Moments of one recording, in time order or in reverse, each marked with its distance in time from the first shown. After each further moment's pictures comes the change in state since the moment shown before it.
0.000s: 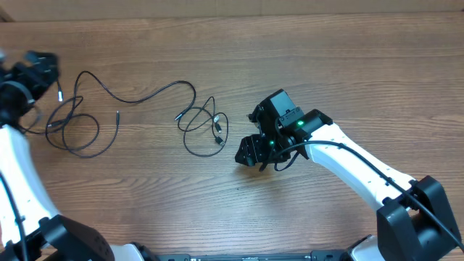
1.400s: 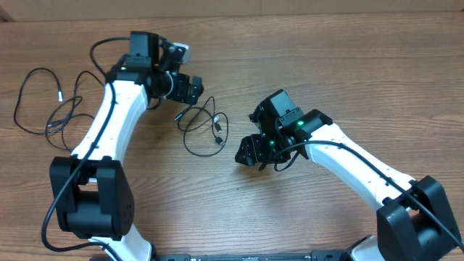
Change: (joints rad) left arm -0.674 0.268 -0.005 -0.087 -0.234 0.504; right arm 0.000 0.000 0.000 -0.004 0.001 0.024
